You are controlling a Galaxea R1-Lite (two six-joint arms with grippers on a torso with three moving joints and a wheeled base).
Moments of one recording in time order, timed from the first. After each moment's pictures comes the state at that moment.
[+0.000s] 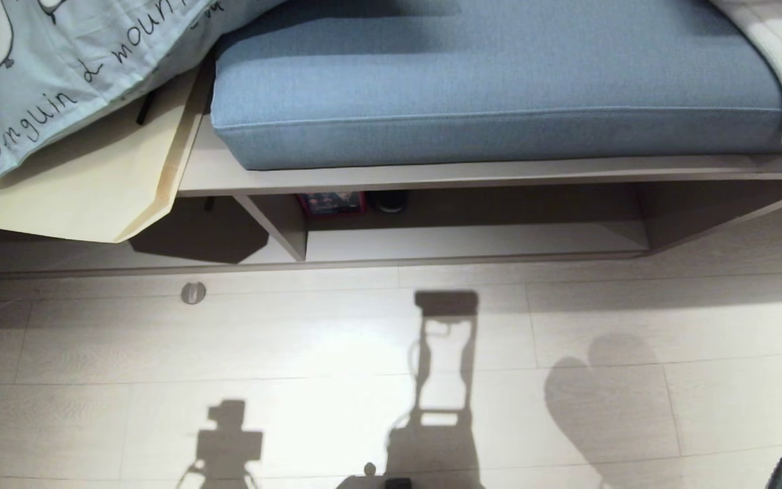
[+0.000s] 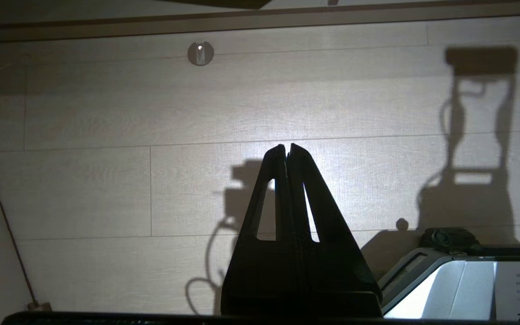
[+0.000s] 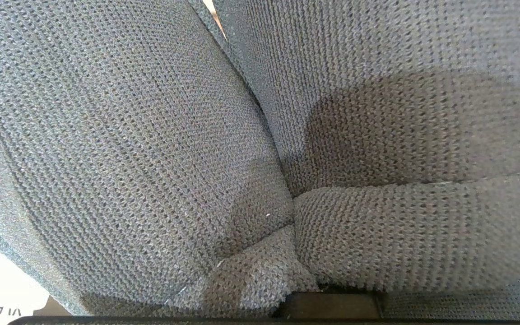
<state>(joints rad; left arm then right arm) 0.00 0.00 0.00 0.00 0.00 -0.01 0.01 0.00 0.00 0.01 0.01 -0.02</state>
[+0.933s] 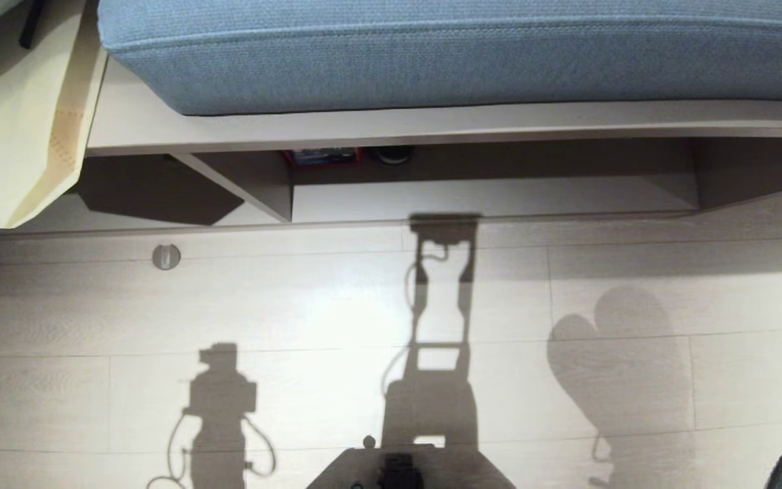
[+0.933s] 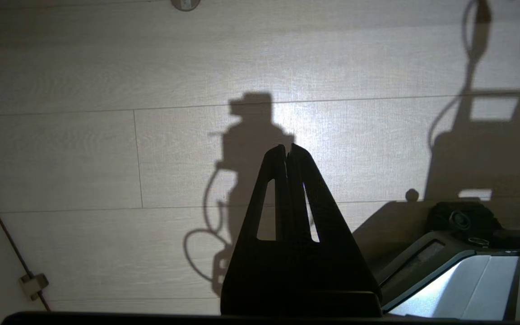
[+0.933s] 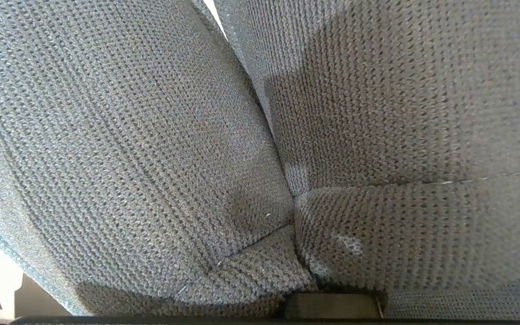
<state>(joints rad) 0.00 0.00 0.00 0.00 0.00 -0.01 0.01 0.00 0.00 0.01 0.01 -0.02</state>
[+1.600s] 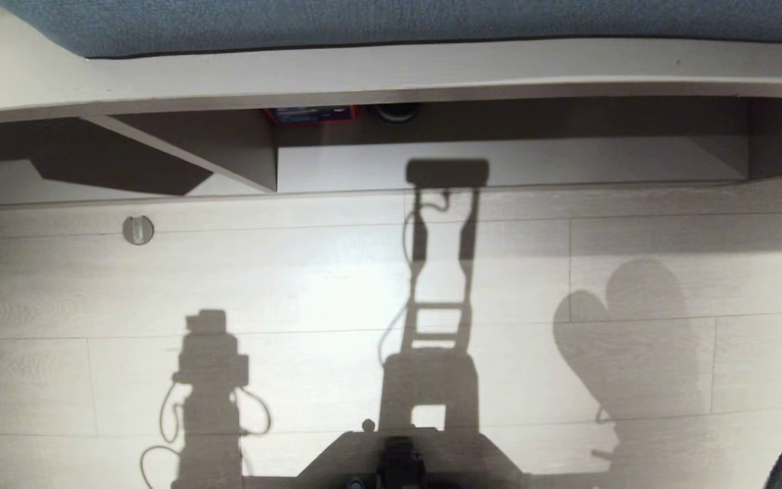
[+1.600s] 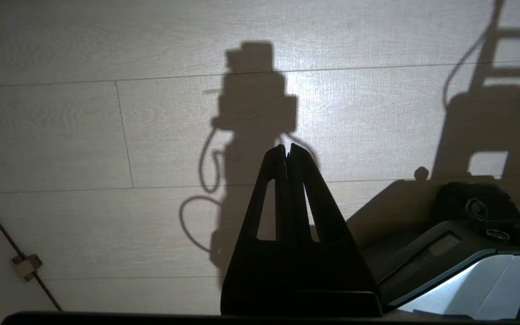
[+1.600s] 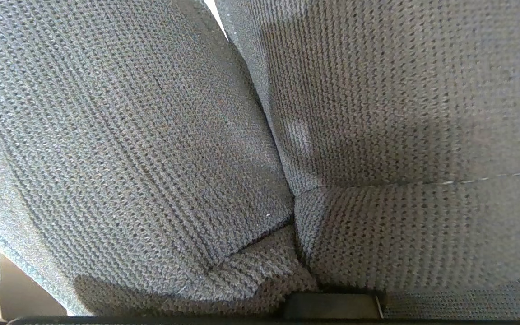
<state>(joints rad) 0.00 0.00 0.00 0.00 0.00 -0.01 0.01 0.00 0.00 0.01 0.01 -0.02</state>
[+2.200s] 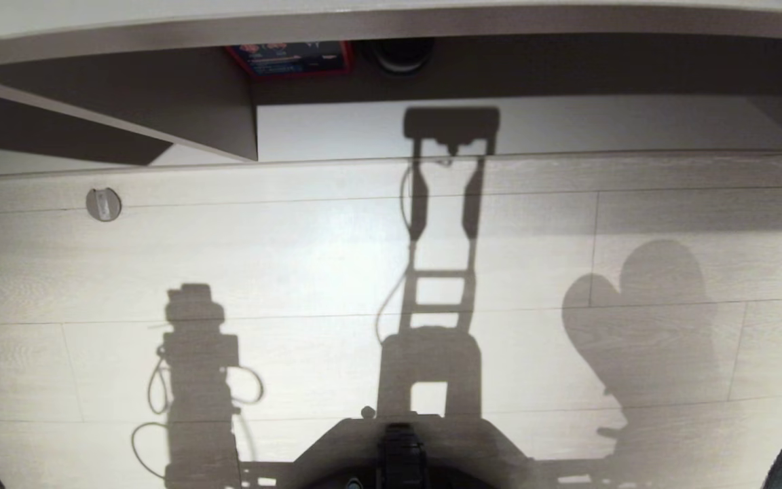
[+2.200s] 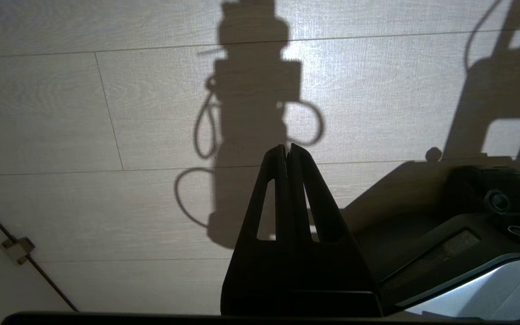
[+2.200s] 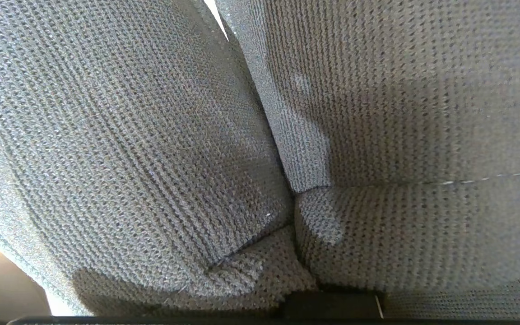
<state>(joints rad) 0.00 0.00 0.00 0.00 0.00 -0.01 0.01 0.00 0.00 0.01 0.01 -0.02</state>
